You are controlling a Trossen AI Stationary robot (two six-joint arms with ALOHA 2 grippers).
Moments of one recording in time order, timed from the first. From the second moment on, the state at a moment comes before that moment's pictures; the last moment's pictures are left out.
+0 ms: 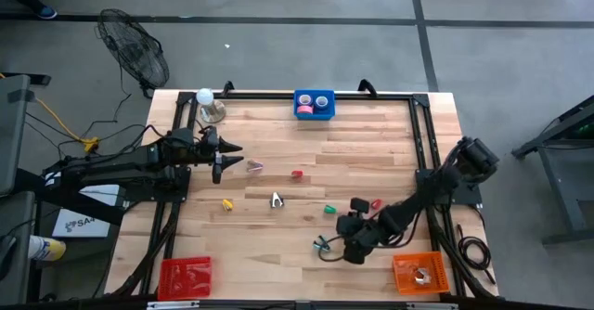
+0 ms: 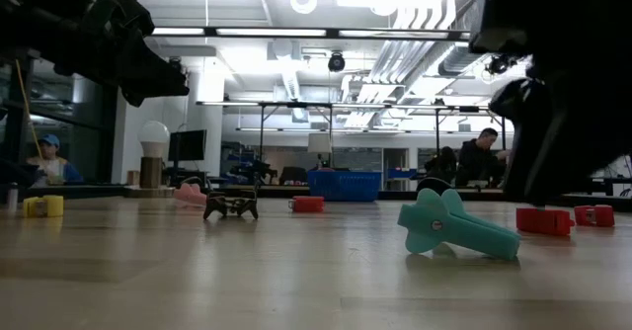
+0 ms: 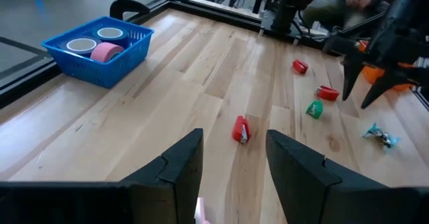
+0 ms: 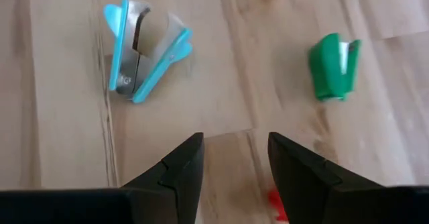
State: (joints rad) left arm 0.28 0.44 0.25 -0.05 0.08 -0.16; right arm 0.61 1.73 0.93 -0.37 0.36 0.74
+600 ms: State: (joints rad) left arm 0.28 0.44 0.25 -0.06 0.10 -0.15; right arm 0.72 1.80 0.93 -0.23 0.50 0.81
